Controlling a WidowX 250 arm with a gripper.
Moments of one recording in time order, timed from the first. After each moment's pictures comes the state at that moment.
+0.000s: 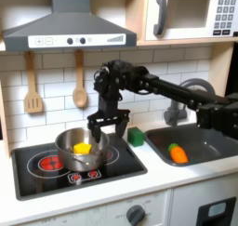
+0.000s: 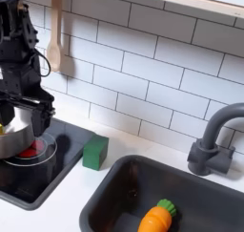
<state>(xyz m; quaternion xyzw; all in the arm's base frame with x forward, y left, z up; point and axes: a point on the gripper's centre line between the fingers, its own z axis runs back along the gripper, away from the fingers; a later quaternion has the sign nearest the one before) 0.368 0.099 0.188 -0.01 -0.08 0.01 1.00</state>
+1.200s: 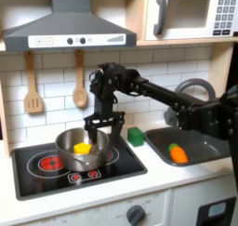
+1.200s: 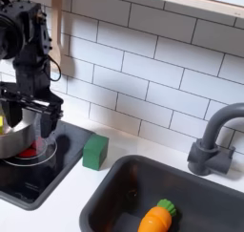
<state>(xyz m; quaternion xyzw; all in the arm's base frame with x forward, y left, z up) 0.389 0.099 0.173 0.00 -0.04 0.02 1.00</state>
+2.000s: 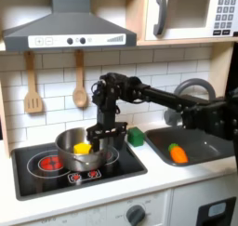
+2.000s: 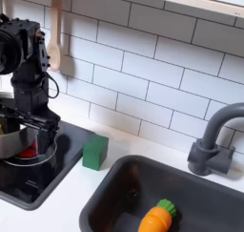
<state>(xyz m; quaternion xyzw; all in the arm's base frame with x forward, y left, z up) 0.377 0.097 0.151 0.00 -0.03 0.00 1.00</state>
